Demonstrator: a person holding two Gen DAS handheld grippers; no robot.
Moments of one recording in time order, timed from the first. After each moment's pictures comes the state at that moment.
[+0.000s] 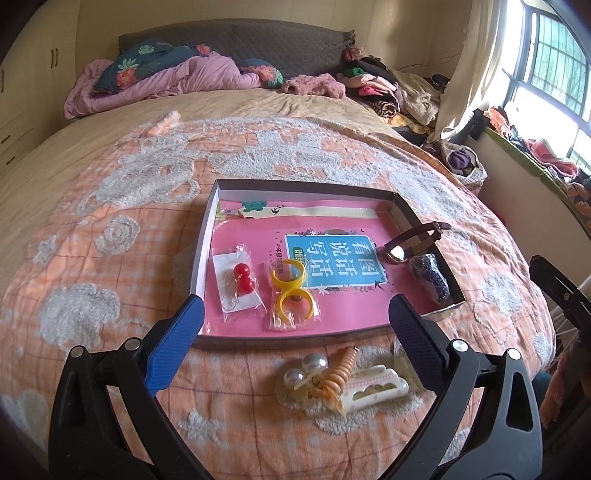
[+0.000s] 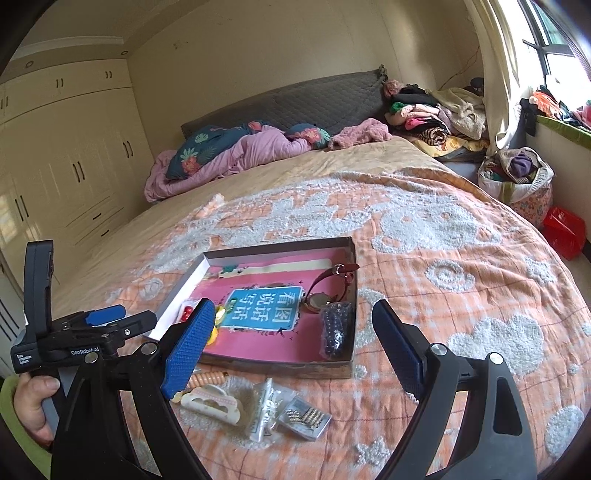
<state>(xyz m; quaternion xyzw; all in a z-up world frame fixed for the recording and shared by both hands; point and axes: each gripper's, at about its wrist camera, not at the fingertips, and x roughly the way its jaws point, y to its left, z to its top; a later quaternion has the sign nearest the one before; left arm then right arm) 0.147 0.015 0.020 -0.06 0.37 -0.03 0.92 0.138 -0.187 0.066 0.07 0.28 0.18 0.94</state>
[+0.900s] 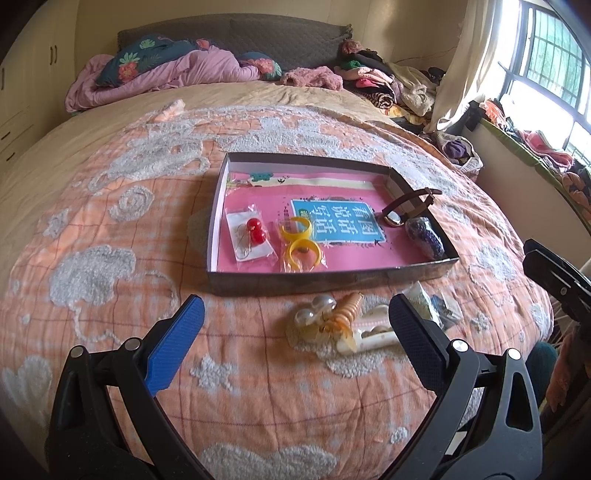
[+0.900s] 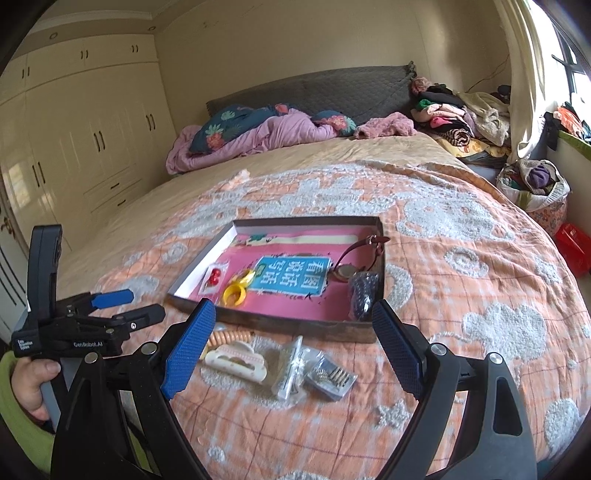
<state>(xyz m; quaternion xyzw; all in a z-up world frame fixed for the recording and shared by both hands) 0.101 0.025 0.005 -0.06 0.39 -0.04 0.92 0.102 -0.165 0.059 0.02 0.30 0.22 0.93</state>
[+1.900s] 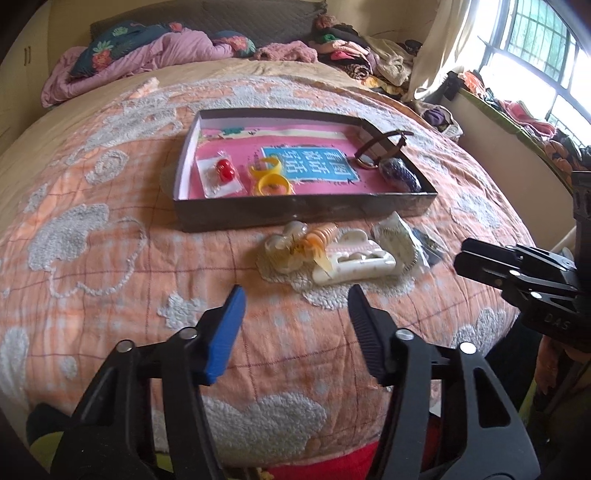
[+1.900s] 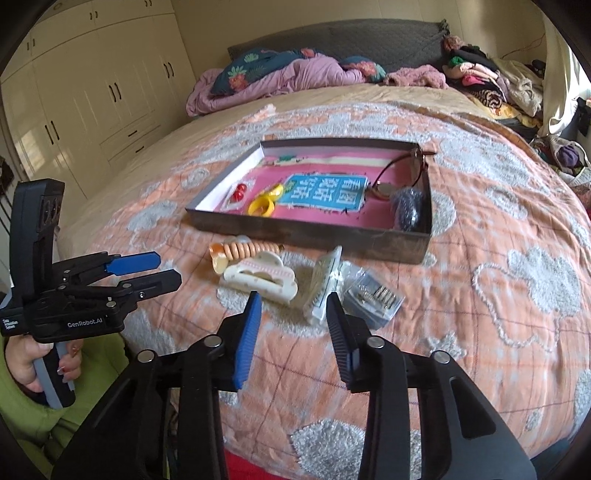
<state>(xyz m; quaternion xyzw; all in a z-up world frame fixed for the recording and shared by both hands) 0.071 0.008 -0.029 -0.05 0.42 -0.09 0.90 0.090 -0.140 0.002 -0.01 0.40 0.26 0.88</state>
